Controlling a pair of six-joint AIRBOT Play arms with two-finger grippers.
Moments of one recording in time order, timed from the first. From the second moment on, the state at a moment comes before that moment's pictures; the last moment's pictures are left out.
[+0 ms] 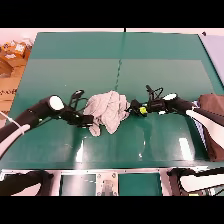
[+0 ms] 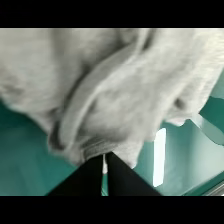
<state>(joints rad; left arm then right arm) -0.34 -1.26 0.79 0.97 -0.99 -1.48 0.12 -1.57 0.85 -0.43 0.90 1.16</state>
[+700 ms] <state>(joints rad) -0.37 -1.29 0.72 0.83 -0.72 -1.43 0.08 -1.57 0.87 -0.42 0.93 1.14</state>
